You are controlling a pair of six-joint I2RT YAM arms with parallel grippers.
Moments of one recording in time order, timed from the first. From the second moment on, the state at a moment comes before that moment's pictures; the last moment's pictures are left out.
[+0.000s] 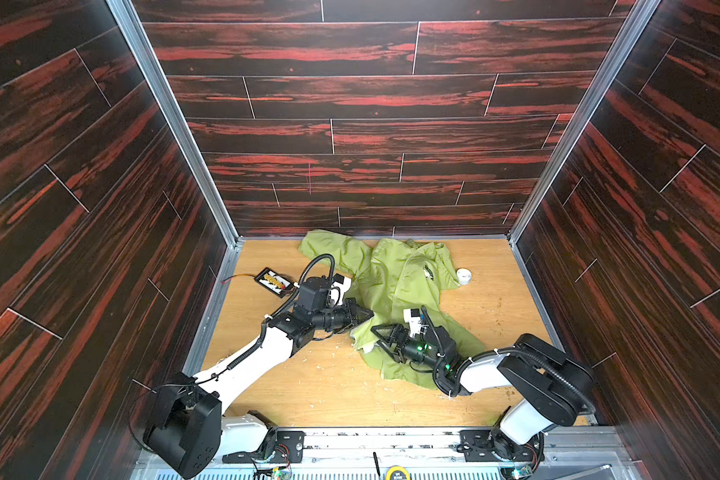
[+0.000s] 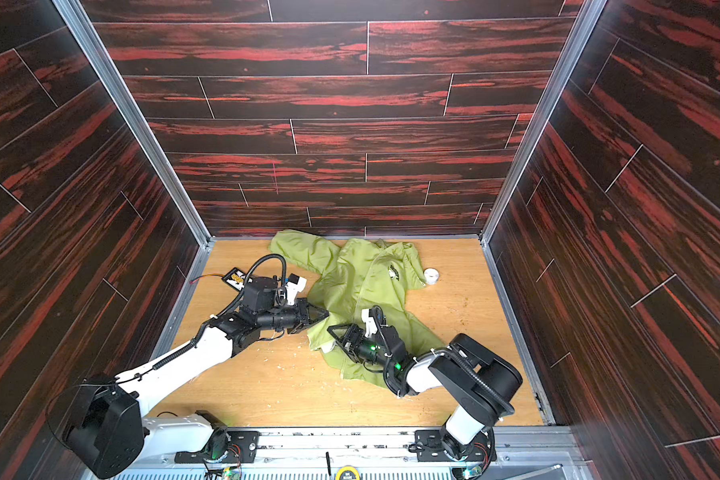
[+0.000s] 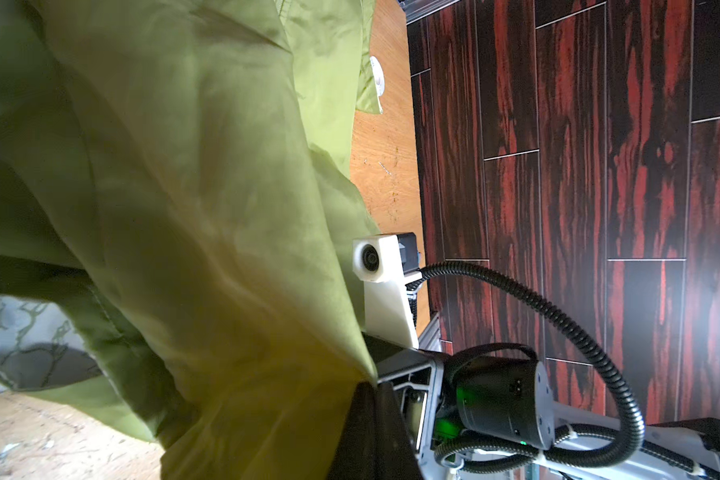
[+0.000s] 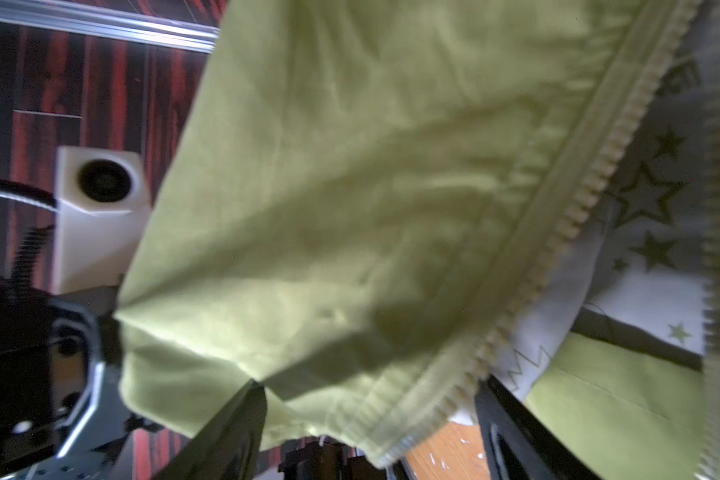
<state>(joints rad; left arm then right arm) -0.51 1.31 0.82 -0.03 0.64 -0.96 0.82 1.64 0.37 1.11 -0.29 1.40</state>
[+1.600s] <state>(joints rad) -0.51 1.36 0.79 0.05 0.64 -1.01 0.84 1.62 0.34 1.14 -0.30 1.26</state>
